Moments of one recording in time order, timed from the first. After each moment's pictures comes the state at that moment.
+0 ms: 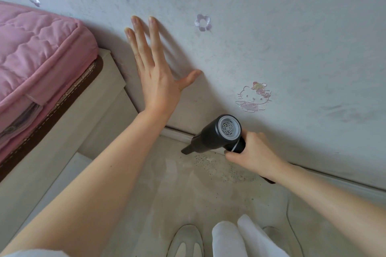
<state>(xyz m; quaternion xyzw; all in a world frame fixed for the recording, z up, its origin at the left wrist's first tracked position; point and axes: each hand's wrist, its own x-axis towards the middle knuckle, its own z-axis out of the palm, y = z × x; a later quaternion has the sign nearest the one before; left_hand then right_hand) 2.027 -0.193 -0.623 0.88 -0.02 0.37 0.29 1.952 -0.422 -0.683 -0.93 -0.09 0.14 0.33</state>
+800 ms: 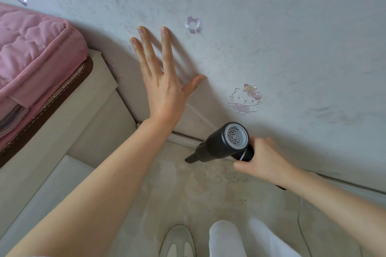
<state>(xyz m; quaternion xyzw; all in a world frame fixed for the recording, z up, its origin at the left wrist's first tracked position) 2.023 -0.218 -0.634 0.88 -0.04 0.39 0.27 1.944 -0.454 -0.675 -0.94 -0.12 0.15 0.29</state>
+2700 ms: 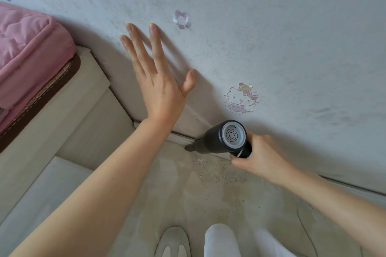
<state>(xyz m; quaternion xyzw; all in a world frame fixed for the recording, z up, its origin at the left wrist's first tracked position) 2.031 -0.232 -0.636 0.86 -0.03 0.44 0.25 1.956 -0.460 -0.680 -0.95 -0.11 0.14 0.26</state>
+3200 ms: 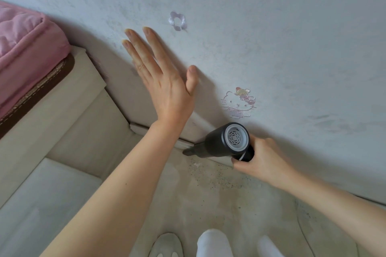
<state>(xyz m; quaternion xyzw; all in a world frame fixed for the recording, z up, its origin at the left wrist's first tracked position) 2.039 -0.260 -0.640 0.84 0.05 0.45 0.30 1.963 -0.472 -0.679 -0.94 -0.13 0.12 0.28</state>
